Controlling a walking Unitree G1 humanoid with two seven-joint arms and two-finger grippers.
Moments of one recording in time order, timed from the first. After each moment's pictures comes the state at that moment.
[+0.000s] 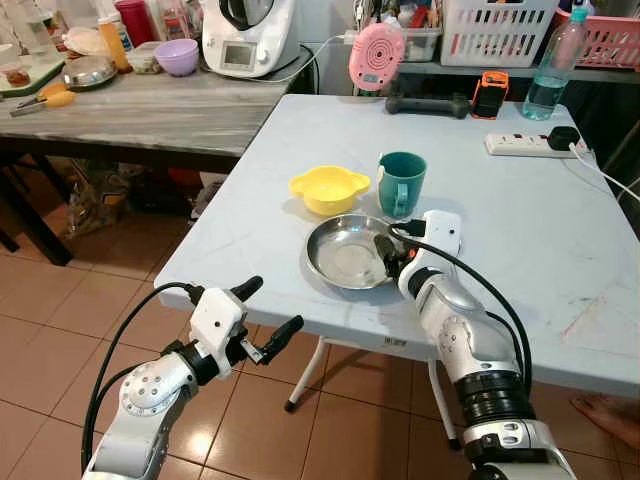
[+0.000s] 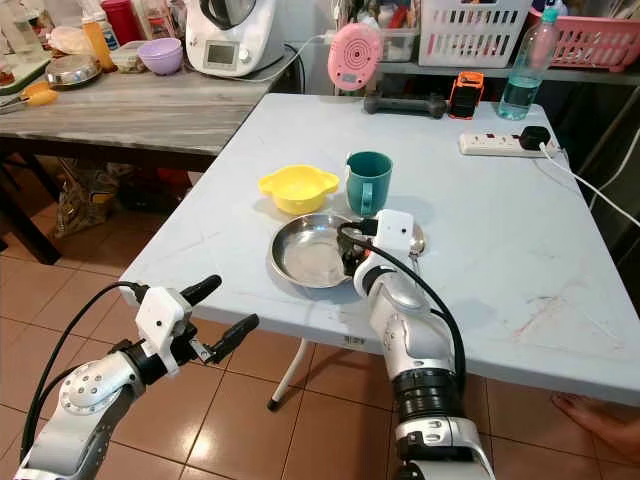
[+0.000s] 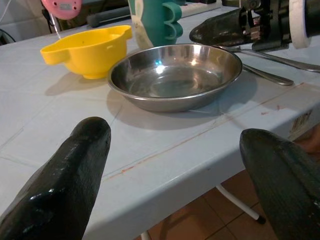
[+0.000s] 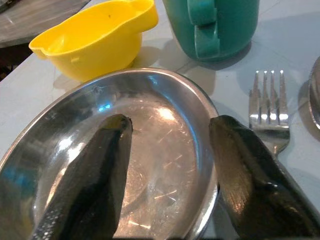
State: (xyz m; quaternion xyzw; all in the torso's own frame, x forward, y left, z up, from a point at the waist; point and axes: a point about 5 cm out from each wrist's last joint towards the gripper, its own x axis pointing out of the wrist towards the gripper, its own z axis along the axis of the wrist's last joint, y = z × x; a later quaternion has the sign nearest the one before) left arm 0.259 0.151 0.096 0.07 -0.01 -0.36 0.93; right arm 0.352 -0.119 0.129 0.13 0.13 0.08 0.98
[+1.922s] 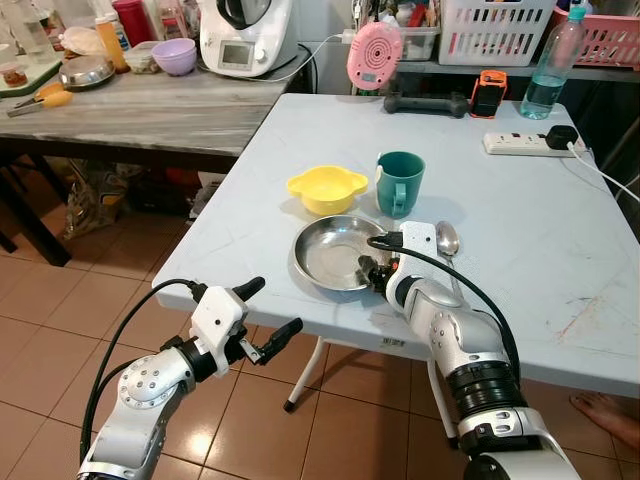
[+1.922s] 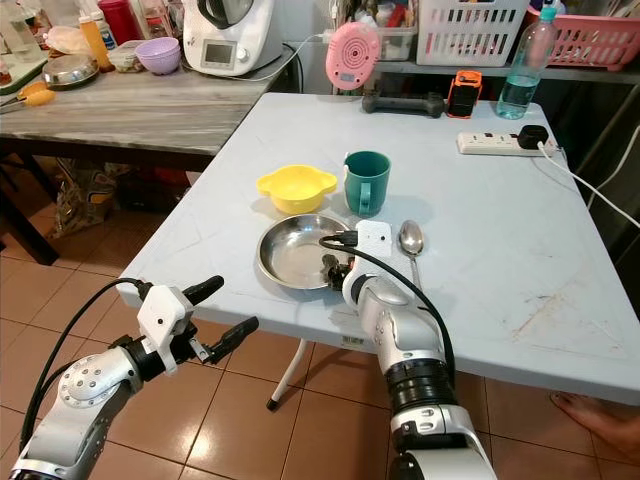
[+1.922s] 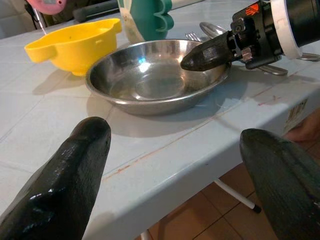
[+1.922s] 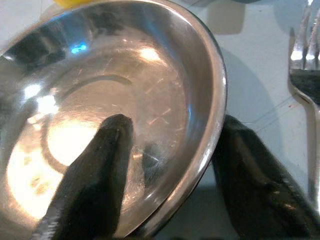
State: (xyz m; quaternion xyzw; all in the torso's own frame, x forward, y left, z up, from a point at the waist) left arm 0.264 0.155 0.095 0.09 0.00 -0.38 0.92; right arm 0.351 -0.102 0.111 0.10 0.22 0.10 0.97
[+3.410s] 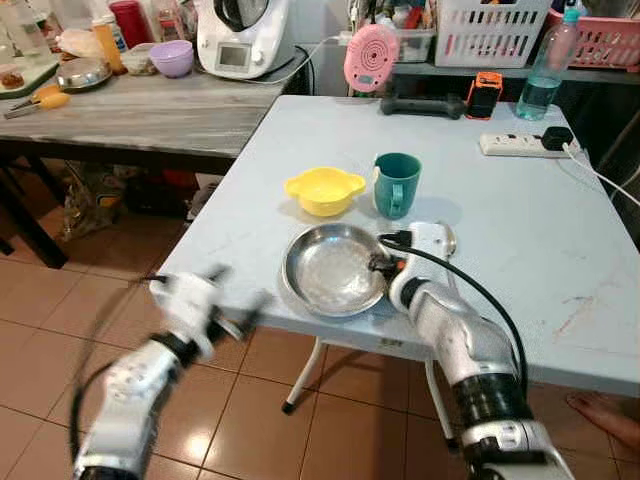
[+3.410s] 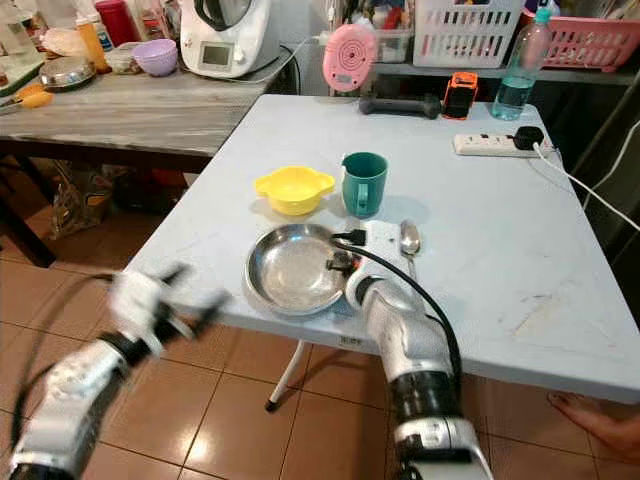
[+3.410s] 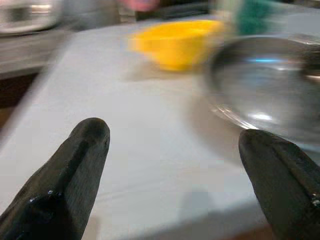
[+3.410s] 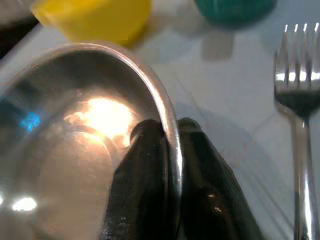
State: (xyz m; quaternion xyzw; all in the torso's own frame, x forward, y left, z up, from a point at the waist) left arm 0.283 0.193 0.096 0.05 0.00 -0.20 0.98; right arm 0.346 -0.109 0.120 0.15 0.16 0.12 0.97
